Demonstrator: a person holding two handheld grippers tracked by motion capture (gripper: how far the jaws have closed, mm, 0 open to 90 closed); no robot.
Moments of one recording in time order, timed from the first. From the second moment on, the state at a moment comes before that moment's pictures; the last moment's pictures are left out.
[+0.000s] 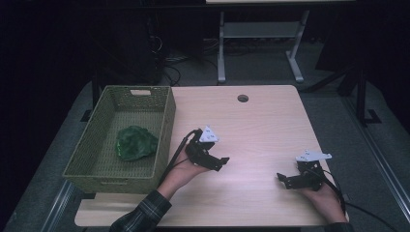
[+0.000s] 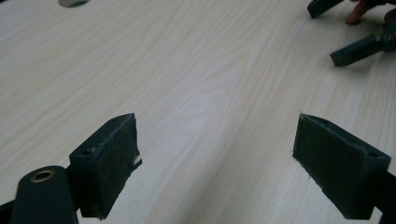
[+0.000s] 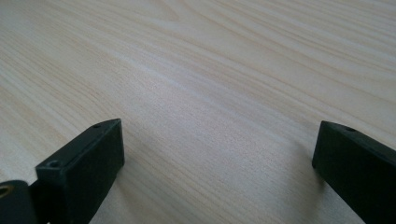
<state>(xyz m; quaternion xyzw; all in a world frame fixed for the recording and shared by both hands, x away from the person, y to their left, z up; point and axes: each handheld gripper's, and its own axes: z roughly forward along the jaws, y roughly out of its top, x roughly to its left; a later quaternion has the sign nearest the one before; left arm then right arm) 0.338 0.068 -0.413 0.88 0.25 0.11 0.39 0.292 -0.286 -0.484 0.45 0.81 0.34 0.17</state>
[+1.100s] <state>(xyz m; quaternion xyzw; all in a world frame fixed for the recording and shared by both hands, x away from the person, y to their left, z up) 0.336 0.062 -0.479 0.89 0.25 0.11 0.38 0.292 -0.286 -0.484 0.45 0.81 0.34 0.17</state>
